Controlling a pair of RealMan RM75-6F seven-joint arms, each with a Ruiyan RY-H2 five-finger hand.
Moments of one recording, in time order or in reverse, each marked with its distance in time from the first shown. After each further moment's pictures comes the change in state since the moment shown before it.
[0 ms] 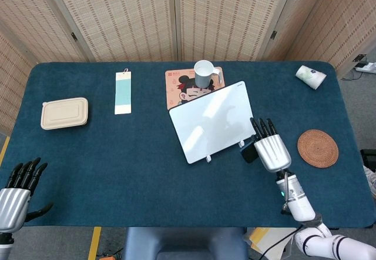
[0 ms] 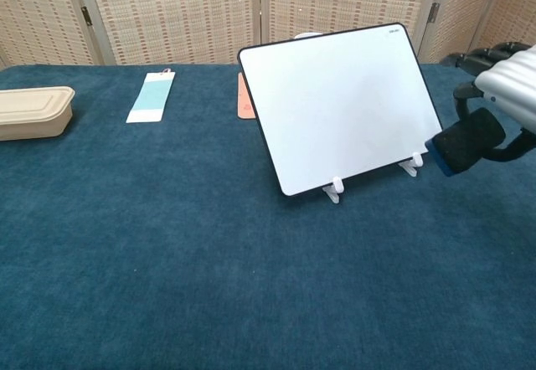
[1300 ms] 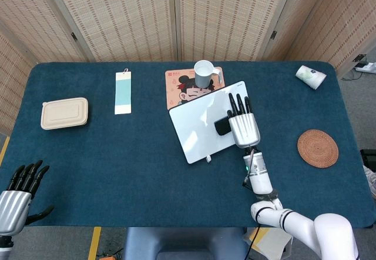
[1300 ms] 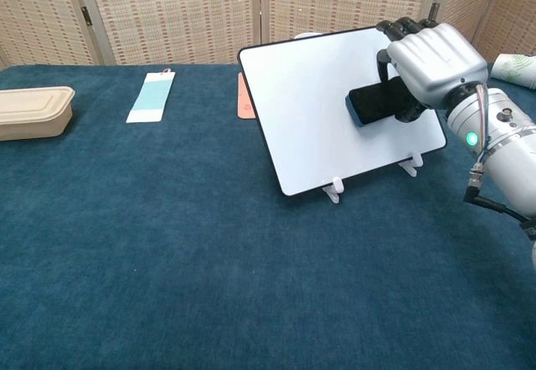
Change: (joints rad) left arm 0.006 0.013 0.016 -0.008 0.027 0.006 -0.009; right arm 0.245 -0.344 0.172 0.383 0.166 -0.044 0.012
